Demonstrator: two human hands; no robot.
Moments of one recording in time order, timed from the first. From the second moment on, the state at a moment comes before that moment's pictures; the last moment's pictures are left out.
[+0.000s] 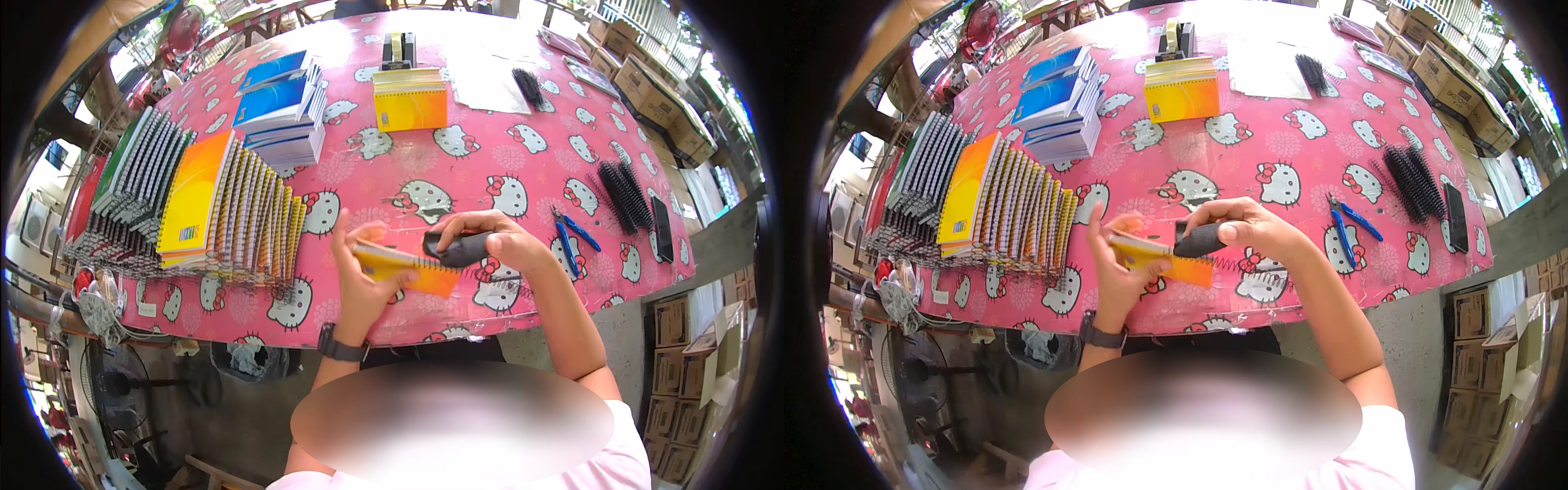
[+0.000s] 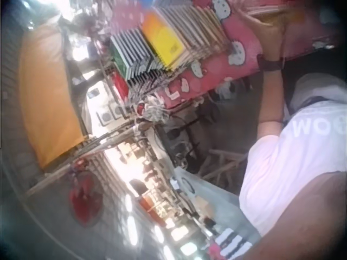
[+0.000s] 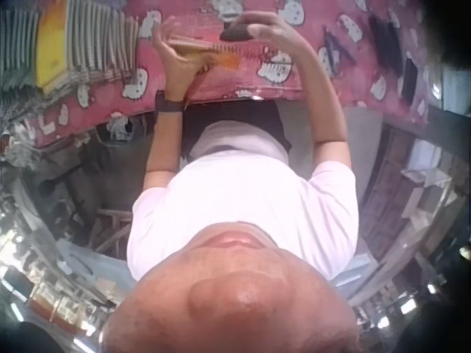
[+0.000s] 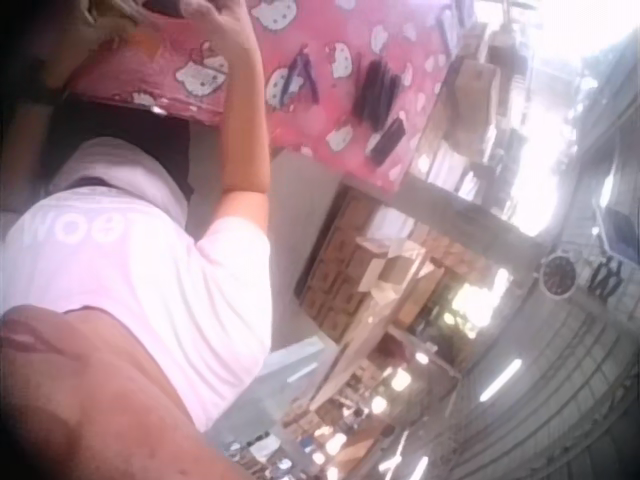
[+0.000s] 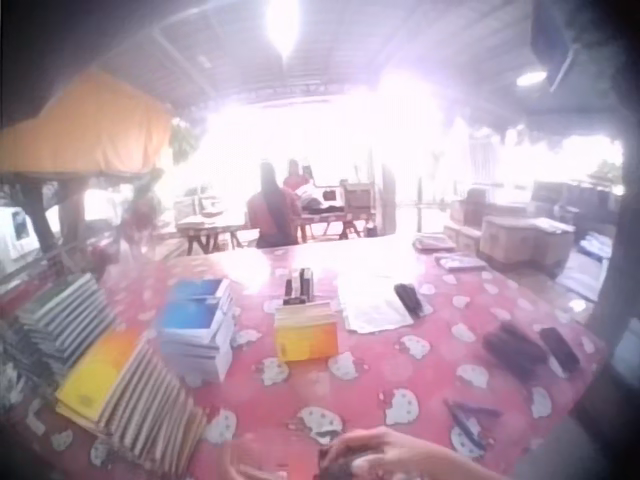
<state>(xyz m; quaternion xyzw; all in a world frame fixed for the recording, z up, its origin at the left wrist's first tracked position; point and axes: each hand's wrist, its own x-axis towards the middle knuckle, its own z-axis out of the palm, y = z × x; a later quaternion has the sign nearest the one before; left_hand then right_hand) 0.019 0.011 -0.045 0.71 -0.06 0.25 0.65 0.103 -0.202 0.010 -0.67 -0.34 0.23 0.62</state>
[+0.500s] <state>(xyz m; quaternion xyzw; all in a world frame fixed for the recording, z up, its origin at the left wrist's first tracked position) 0.020 0.023 -0.043 0.65 -0.04 0.06 0.76 0.109 -0.176 0.017 -0.67 -0.39 0.21 0.59</state>
